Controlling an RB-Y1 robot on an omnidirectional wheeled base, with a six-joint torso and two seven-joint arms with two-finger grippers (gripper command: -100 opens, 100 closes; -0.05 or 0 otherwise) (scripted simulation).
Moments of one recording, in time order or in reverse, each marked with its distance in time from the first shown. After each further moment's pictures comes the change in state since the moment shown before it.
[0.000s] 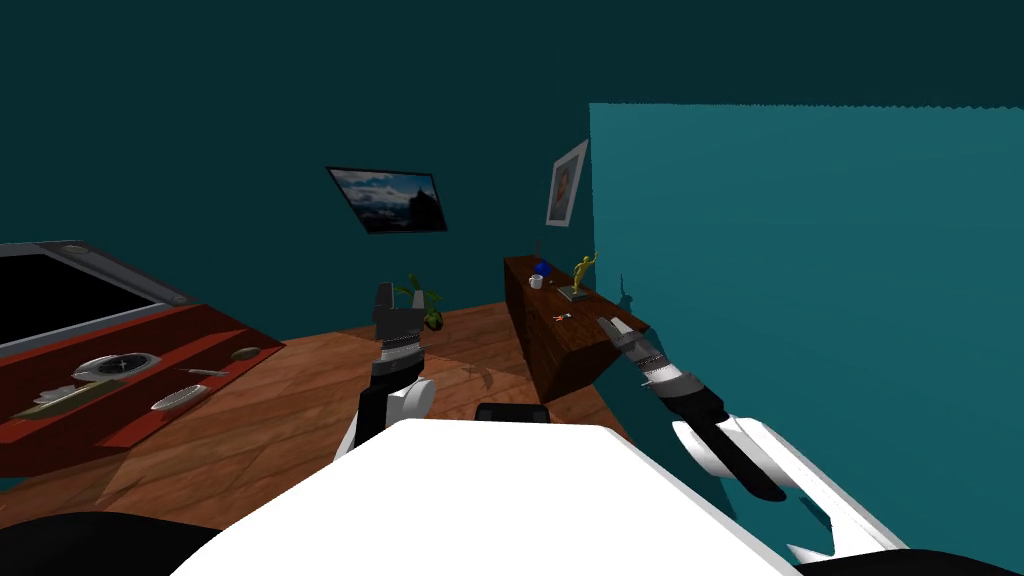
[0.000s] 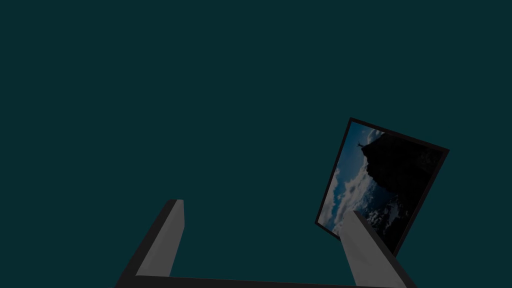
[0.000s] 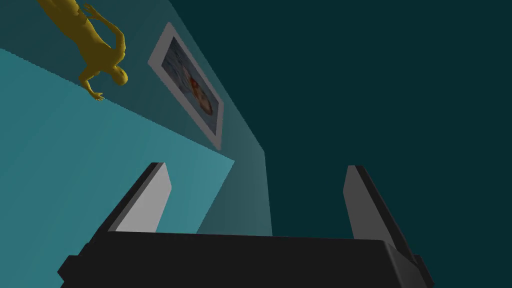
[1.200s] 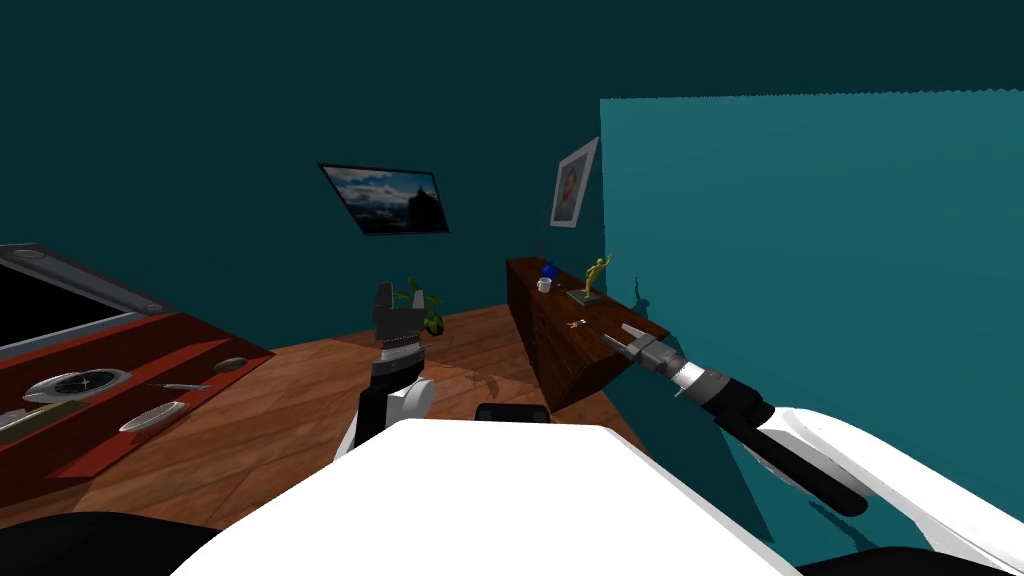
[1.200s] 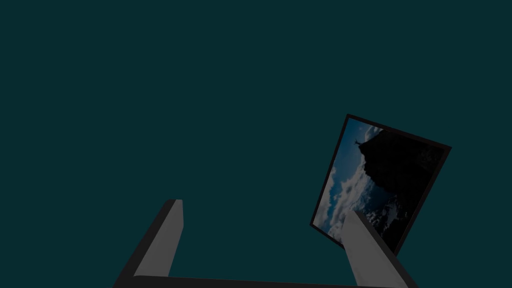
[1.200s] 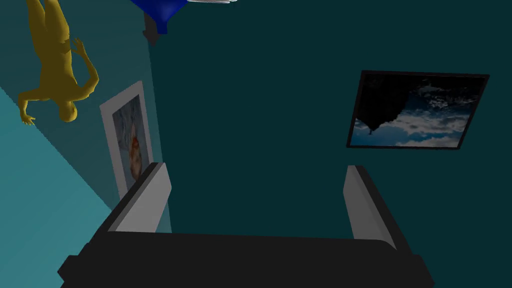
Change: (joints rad) left arm 0.000 0.000 0.000 0.000 0.000 0.000 0.000; right arm 0.094 -0.292 -0.117 0.090 0.280 -0.050 -0.021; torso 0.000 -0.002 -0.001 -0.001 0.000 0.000
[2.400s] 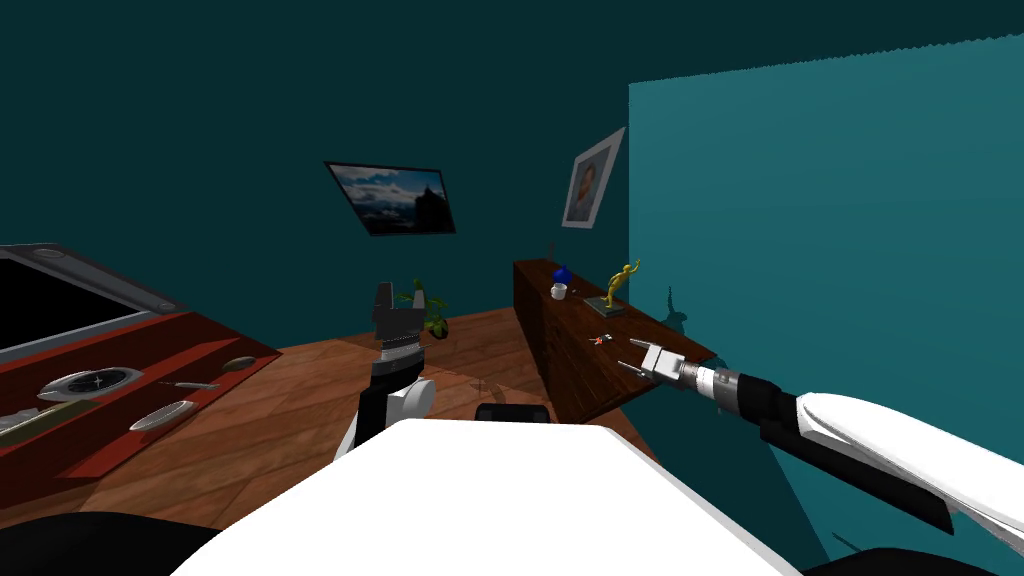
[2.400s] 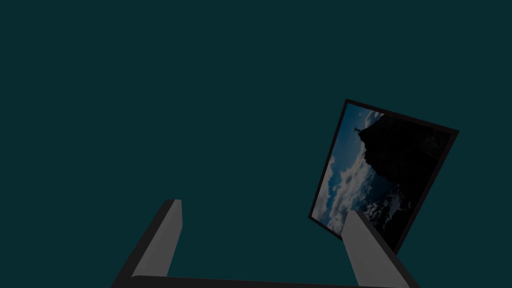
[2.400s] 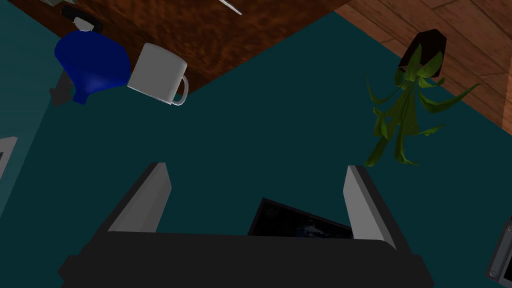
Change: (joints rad) left arm 0.000 0.000 0.000 0.000 0.000 0.000 0.000; right arm 0.113 -0.263 -0.059 0.107 0.306 -0.107 0.015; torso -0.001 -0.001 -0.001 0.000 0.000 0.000
